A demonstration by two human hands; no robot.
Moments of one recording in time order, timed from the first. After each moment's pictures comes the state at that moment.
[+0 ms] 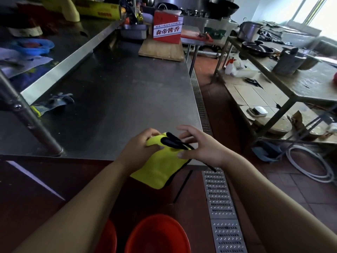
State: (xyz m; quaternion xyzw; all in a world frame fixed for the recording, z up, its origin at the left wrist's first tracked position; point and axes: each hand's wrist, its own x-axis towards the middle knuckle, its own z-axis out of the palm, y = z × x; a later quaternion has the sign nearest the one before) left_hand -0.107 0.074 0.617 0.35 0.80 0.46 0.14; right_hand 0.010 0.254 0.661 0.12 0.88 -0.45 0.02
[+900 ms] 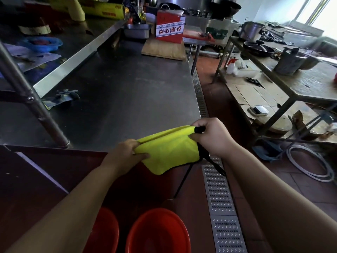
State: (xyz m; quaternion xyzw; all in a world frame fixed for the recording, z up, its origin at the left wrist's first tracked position) left_hand -0.098 0.023 0.602 0.32 0.89 0.29 0.13; right_hand 0.022 0.250 0.675 0.20 0.91 -0.34 -0.12
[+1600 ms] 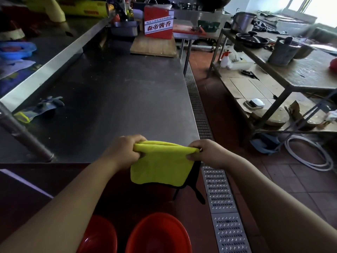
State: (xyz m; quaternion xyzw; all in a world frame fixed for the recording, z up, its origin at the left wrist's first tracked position) left_hand -0.118 0.074 0.621 0.36 0.87 0.29 0.16; right_hand 0.029 0.300 0.629 0.19 0.92 -0.34 0.08
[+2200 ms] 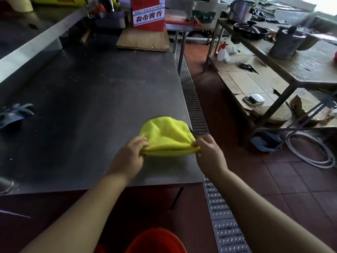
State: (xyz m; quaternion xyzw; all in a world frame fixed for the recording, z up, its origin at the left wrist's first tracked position) left_hand -0.173 0.168 0.533 0.42 0.84 0.35 0.00; right_hand -0.023 0.364 0.554 0.28 0.92 -0.22 -0.16
